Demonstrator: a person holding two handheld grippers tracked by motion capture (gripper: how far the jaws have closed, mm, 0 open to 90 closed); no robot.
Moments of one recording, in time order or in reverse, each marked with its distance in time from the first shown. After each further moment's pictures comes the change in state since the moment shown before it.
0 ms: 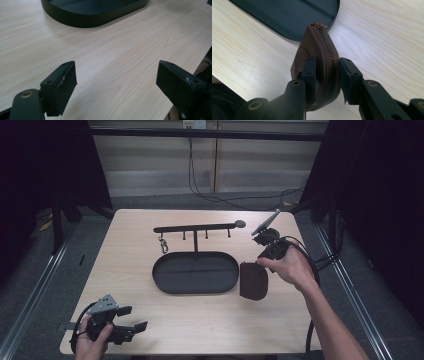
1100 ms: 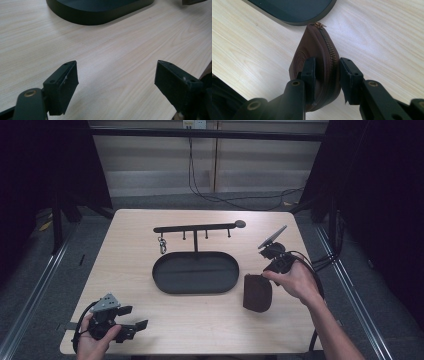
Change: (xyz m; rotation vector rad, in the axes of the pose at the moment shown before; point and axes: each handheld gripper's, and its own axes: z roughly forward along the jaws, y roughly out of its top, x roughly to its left) left arm 0.000 0.002 0.005 0.024 0.027 -0.016; right arm -0.008 -0.033 0.025 0.022 0.037 0.033
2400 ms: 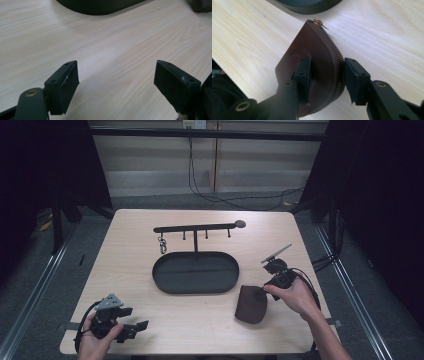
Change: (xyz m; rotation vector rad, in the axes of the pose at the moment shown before) left arm 0.002 -0.002 0.006 0.060 0.027 -0.026; right arm -0.014 -0.033 0.044 -0.067 0.182 0.018
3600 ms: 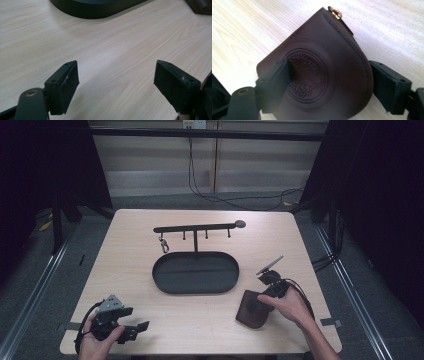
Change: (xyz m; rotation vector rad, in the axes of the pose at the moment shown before) left arm -0.006 0.000 -0.003 -0.021 0.010 0.033; right arm -0.010 -0.016 0.045 0.087 0.043 0.024
